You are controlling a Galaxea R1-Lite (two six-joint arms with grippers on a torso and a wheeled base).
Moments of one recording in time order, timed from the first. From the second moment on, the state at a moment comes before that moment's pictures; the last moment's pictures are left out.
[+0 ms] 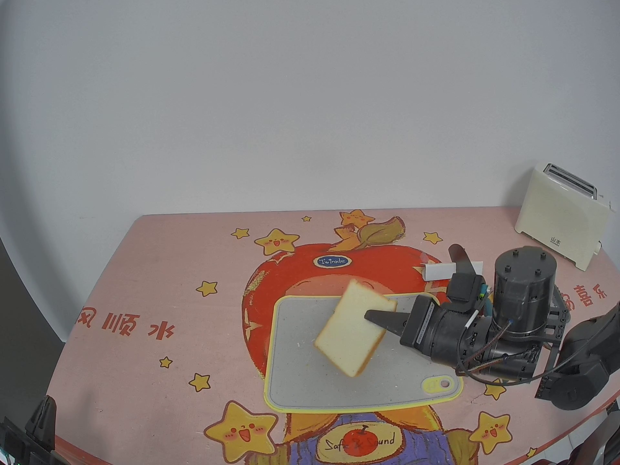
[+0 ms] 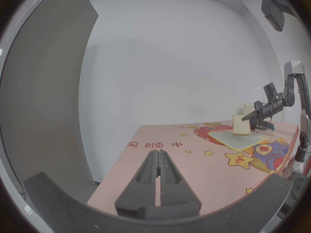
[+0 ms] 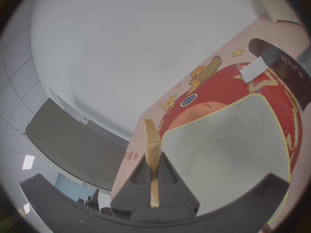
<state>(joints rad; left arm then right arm) -0.01 0.02 -0.02 0.00 -0.01 0.02 0.77 1.74 -0.52 -0.85 0.03 0.95</state>
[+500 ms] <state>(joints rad) -0.01 0.02 -0.02 0.00 -0.01 0.02 0.77 1.76 -0.53 -0.85 -0.03 0.92</state>
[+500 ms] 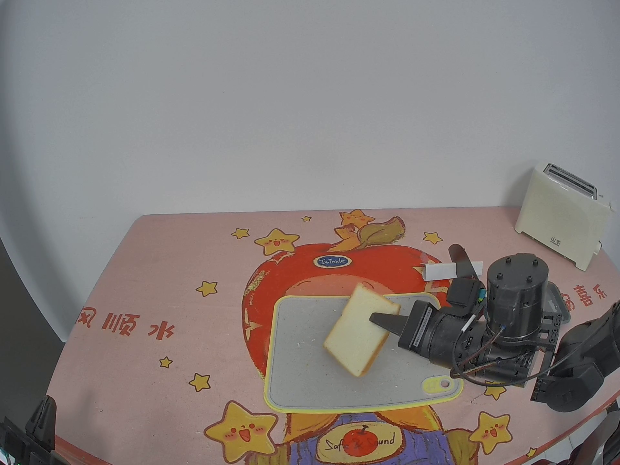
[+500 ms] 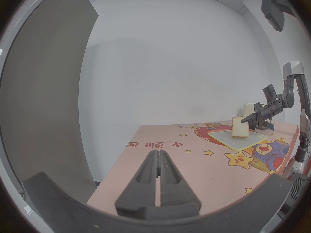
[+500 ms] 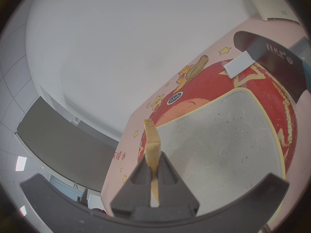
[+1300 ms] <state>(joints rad) -0.01 0.02 -0.02 0.00 -0.01 0.02 0.81 1.75 -0.51 -0.83 -0.19 0.56</state>
